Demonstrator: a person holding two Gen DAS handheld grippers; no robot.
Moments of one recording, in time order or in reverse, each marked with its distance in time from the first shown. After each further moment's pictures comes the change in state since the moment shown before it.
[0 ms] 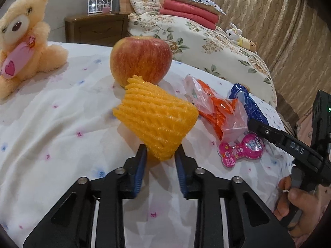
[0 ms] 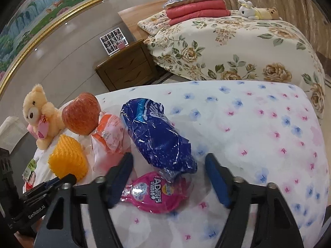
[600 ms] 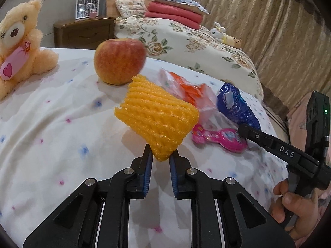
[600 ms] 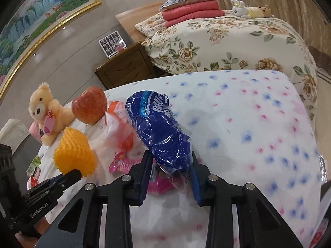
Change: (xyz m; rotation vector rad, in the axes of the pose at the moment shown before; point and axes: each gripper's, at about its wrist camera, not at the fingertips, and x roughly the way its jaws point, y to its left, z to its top) left arm -0.029 -0.023 -0.024 0.063 -0.021 -0.075; right arm -0.038 0.000 -0.032 0.045 -0.020 -0.003
